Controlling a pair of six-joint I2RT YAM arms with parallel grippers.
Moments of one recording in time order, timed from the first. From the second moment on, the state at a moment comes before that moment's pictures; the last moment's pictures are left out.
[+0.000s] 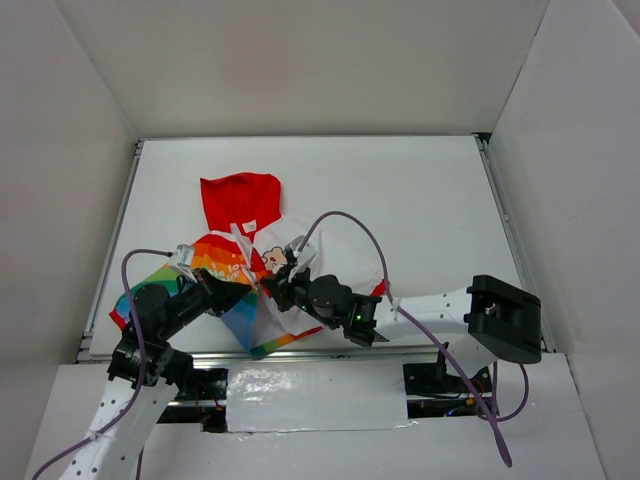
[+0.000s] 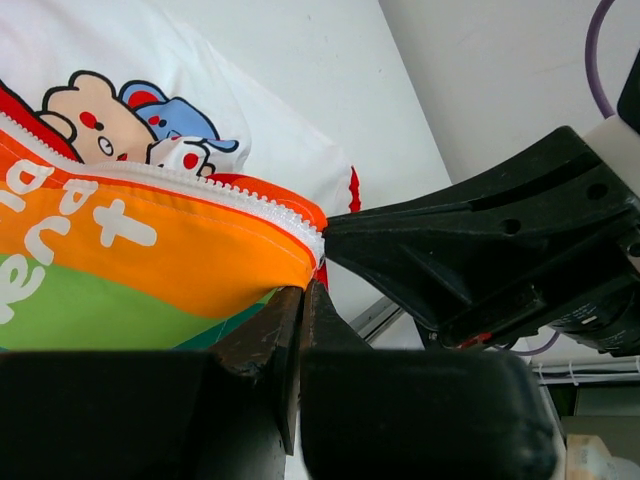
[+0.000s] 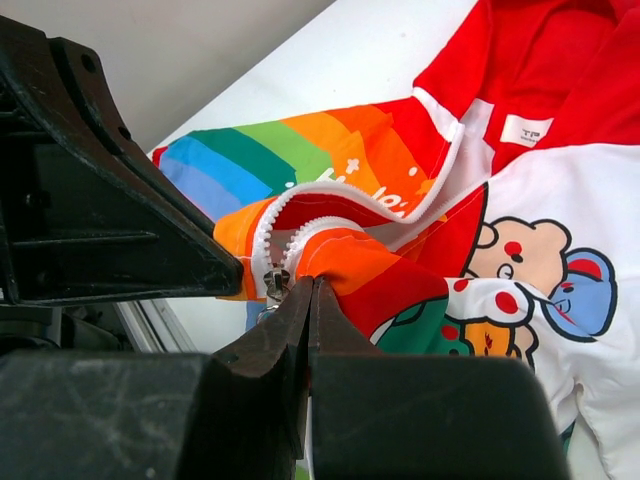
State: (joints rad) left arm -0.27 0.19 0.32 -0.31 0.45 -0.75; right arm 1.27 1.48 0.72 0.66 0.38 0.35
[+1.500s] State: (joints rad) left arm -0.27 0.40 0.15 -0.17 0.55 -0.74; right arm 1.15 1.55 0.80 0.42 0.08 0.41
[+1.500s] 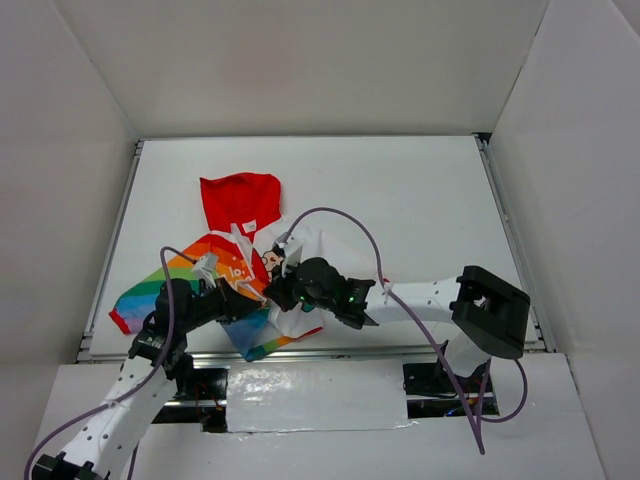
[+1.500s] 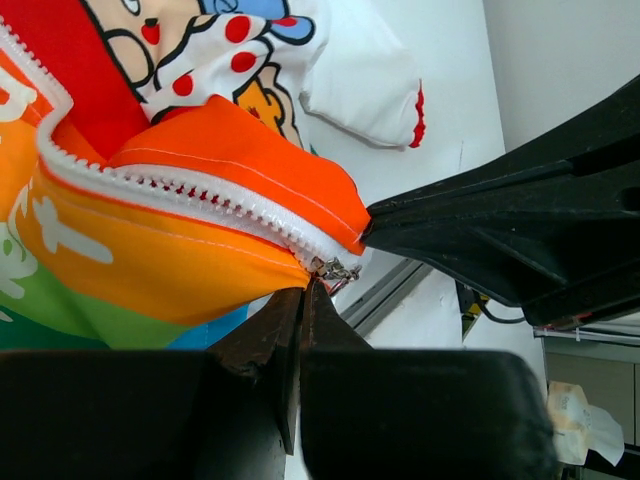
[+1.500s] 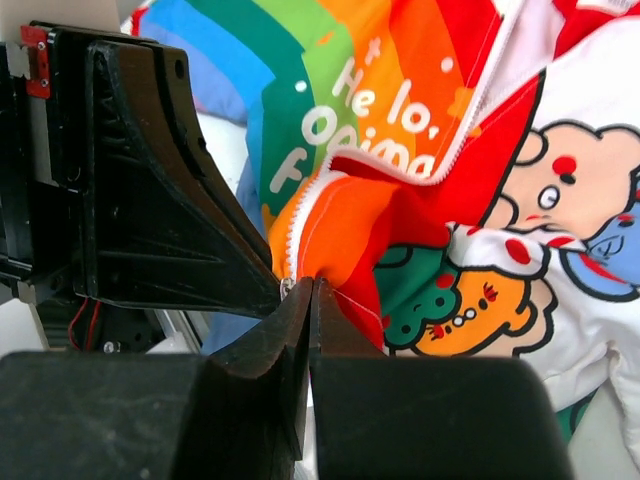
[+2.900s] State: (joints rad) left arm -0.27 0.42 0.10 -0.05 0.57 -0.74; right arm 1.11 1.40 0.73 0.34 0.02 0.64
